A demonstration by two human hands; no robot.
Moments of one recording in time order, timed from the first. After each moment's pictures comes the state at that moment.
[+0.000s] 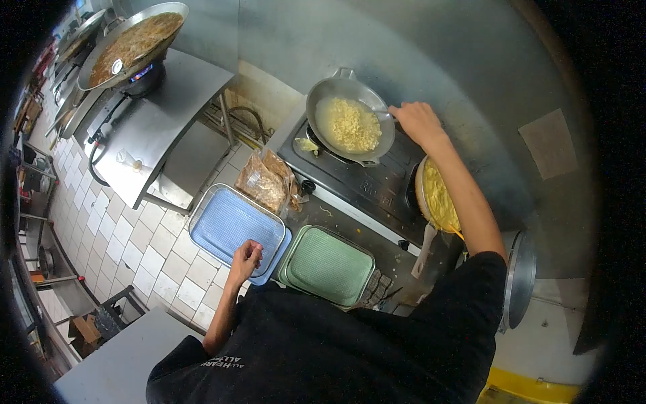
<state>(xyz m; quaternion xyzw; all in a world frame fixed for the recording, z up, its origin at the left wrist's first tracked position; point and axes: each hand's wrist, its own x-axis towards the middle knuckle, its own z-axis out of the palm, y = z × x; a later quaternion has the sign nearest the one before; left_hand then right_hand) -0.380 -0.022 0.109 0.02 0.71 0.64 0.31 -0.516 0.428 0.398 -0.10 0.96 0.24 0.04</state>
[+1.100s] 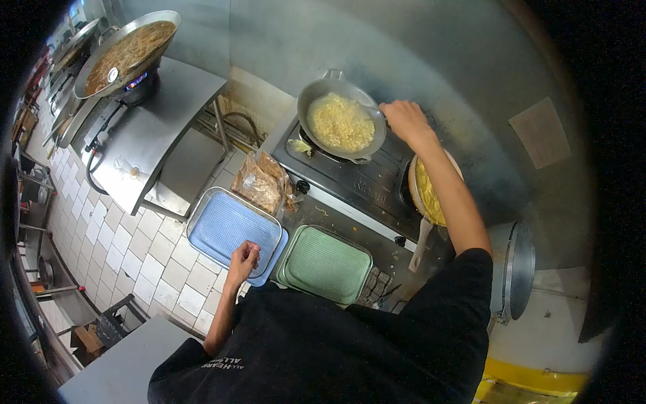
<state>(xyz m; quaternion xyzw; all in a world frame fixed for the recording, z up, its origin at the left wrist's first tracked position) -0.378 -0.024 0.102 0.03 0.68 0.67 0.30 -0.511 0.412 0.404 -0.02 0.98 0.18 0.04</state>
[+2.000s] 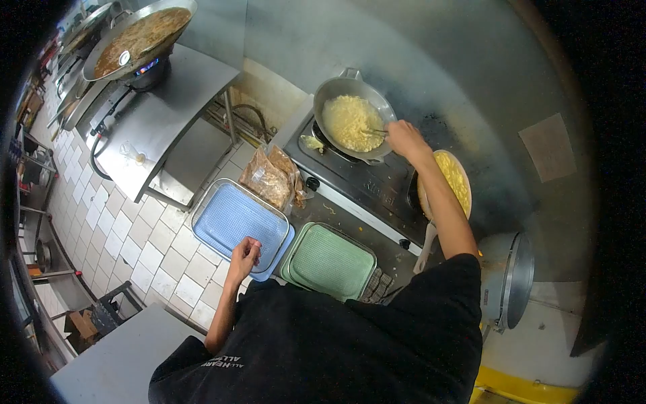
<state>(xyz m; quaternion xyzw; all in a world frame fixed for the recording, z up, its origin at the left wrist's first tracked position) -0.376 -0.035 0.102 0.00 0.69 0.67 0.28 -0.504 0.401 0.357 0.10 0.99 0.07 0.08</state>
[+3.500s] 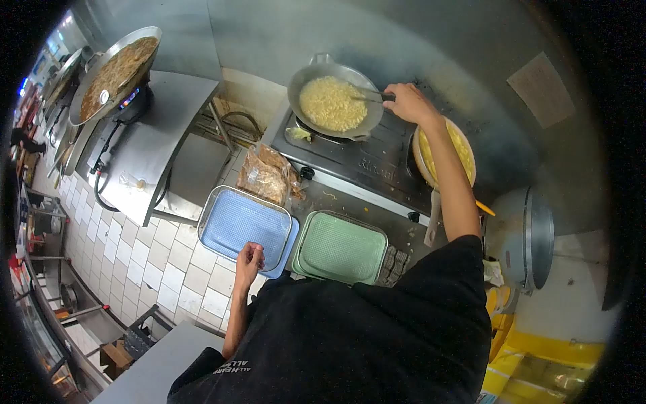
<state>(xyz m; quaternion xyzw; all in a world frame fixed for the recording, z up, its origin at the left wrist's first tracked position) -0.367 -0.048 0.108 0.00 0.70 0.65 0.29 -0.476 0.434 0.393 0.12 0.99 -0.06 0.07</state>
